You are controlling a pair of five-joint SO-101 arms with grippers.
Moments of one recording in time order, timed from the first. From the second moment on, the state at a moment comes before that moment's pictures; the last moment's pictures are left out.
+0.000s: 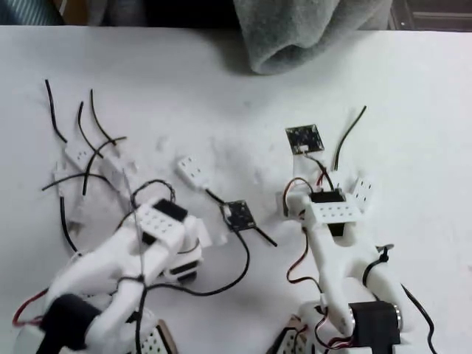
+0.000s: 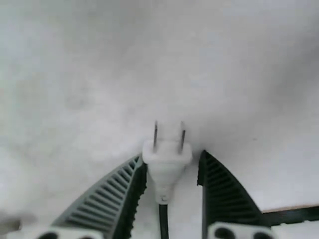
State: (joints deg) left arm 22.7 -17.2 59.3 63.7 -38.5; right arm -7.1 -18.3 57.8 35.5 7.3
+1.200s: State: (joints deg) left arm 23.3 -7.3 47.5 73.5 -33.8; right arm -7.1 -18.3 57.8 35.3 7.3
